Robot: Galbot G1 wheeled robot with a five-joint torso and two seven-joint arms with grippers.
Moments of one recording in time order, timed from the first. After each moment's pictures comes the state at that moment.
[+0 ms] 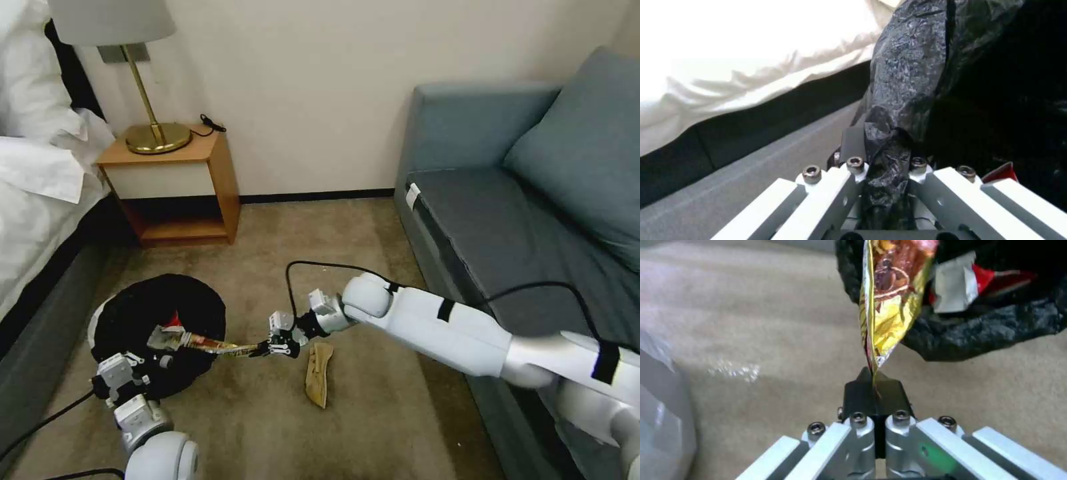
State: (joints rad) left arm 1.55 -1.48 -0.66 -1.88 -0.05 -0.13 -0.67; right arm -0.21 1.16 -0.82 1.34 0.50 -0.07 -0.83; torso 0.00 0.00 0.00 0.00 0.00
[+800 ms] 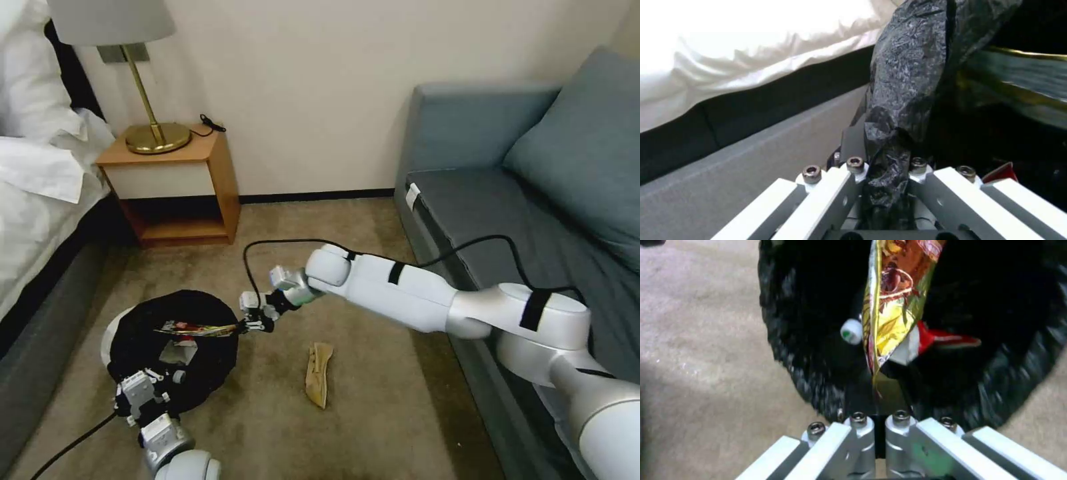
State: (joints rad) left arm 1.58 -1.61 -0.64 -1.83 0.08 -0.20 -0.67; right arm -0.01 1.42 -0.96 1.06 0.51 -0.06 -0.86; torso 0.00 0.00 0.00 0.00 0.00
